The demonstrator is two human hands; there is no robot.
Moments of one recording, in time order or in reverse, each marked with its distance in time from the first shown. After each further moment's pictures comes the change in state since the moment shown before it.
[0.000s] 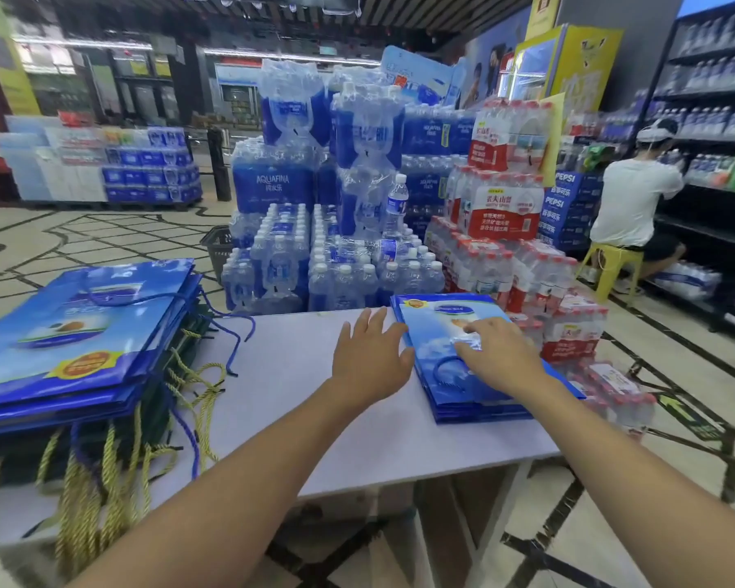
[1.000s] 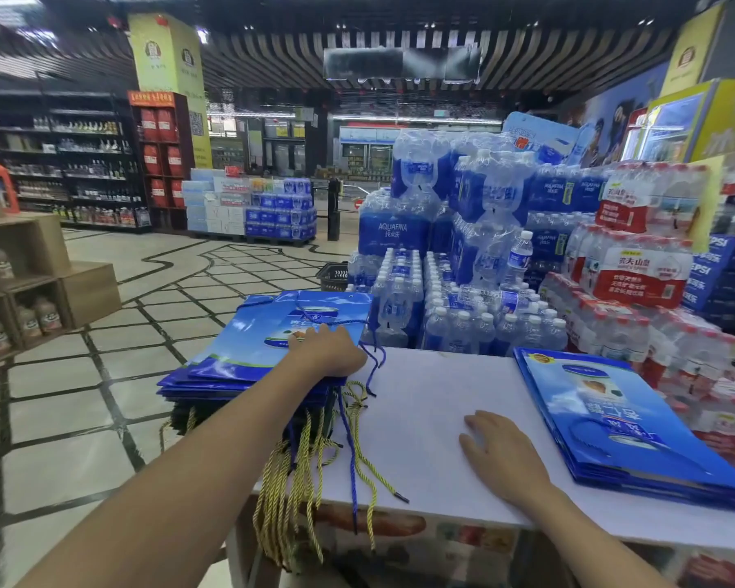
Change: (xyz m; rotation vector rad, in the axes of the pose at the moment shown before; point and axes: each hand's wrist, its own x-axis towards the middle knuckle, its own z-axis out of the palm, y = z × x) left_hand -0.094 -0.197 -0.160 0.166 -0.255 -0.584; right_hand -0.068 -0.153 0.092 0.147 -0.103 -0.322
